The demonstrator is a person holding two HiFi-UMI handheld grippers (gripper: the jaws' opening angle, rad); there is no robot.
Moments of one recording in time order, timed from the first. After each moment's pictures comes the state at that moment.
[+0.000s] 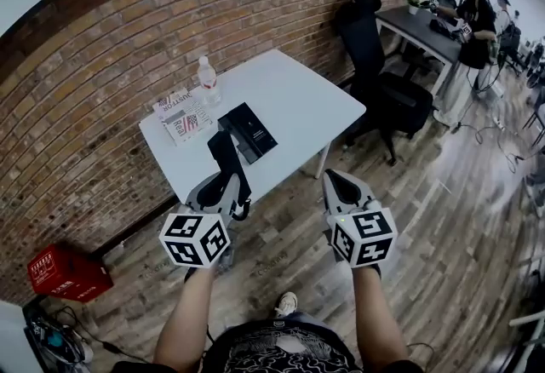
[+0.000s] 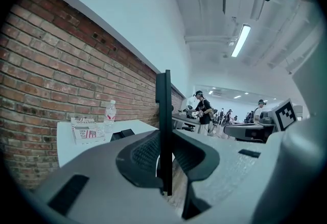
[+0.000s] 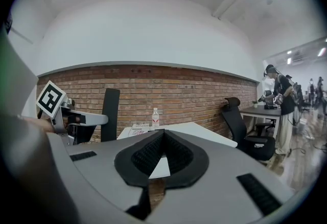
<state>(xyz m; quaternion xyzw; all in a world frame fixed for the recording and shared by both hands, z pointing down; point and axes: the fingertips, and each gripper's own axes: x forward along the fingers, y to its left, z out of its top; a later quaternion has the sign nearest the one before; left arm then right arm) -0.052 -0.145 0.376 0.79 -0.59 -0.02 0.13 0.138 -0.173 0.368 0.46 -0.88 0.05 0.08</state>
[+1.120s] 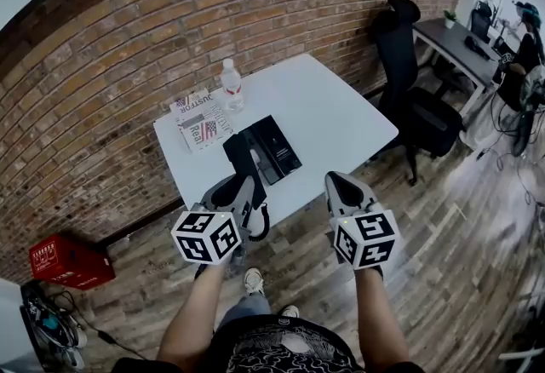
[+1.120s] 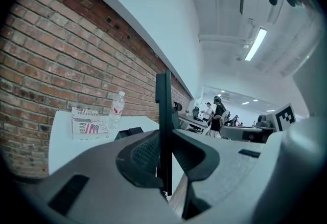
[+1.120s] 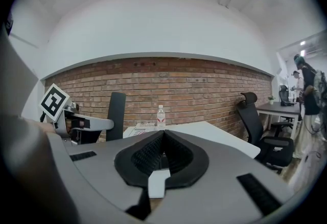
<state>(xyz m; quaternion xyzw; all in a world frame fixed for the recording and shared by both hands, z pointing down) -0.095 -0.232 0.410 0.77 -0.61 -0.04 0.19 0.071 -0.270 0.389 0.40 -0.91 0.06 0.10</state>
